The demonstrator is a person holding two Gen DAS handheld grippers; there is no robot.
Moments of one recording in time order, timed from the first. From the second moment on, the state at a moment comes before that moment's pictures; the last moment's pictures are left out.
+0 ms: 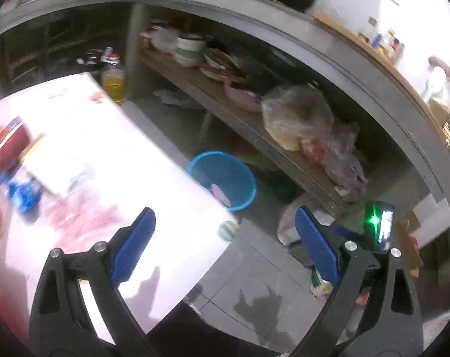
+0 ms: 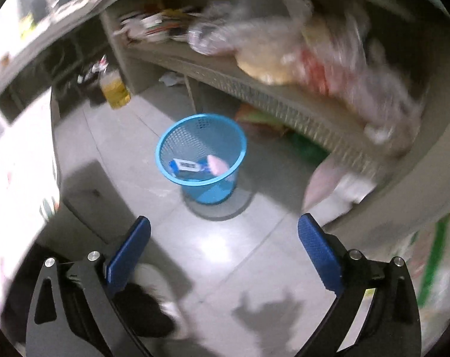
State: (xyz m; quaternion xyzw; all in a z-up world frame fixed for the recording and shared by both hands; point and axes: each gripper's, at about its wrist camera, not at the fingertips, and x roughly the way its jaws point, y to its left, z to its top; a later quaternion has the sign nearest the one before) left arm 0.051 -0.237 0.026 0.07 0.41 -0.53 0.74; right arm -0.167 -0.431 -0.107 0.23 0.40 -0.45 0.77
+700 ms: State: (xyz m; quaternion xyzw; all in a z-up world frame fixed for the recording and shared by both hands) left arm 0.058 -0.122 0.007 0.00 0.43 -0.46 0.77; right arm -0.153 -0.323 -0.006 0.10 0.29 -0.45 0.84
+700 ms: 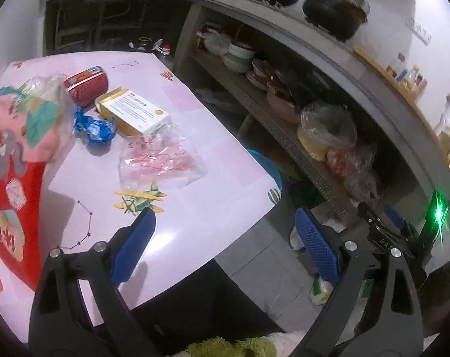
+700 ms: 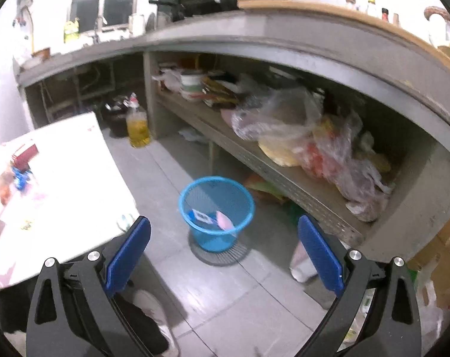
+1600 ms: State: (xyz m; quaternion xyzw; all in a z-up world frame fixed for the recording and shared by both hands) left arm 0.051 0.018 -0.002 -0.02 0.31 -0.36 0.88; right arm -0.010 -0.239 -0.007 0.17 0.30 -0.09 0.93
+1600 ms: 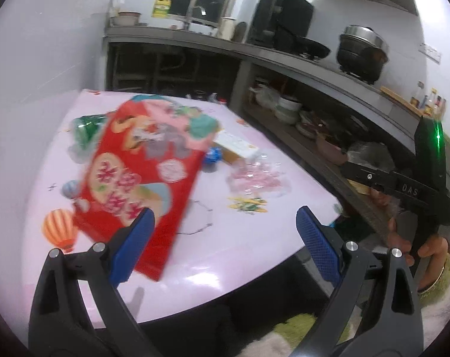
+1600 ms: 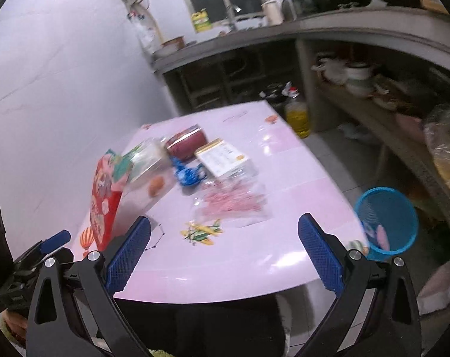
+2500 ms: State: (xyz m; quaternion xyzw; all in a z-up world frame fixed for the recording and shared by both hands) left arm 0.088 -0.015 -0.048 0.14 0.30 -0.25 0.91; right arm 0.133 -0.305 -0.100 0.20 0.47 -0.11 0.85
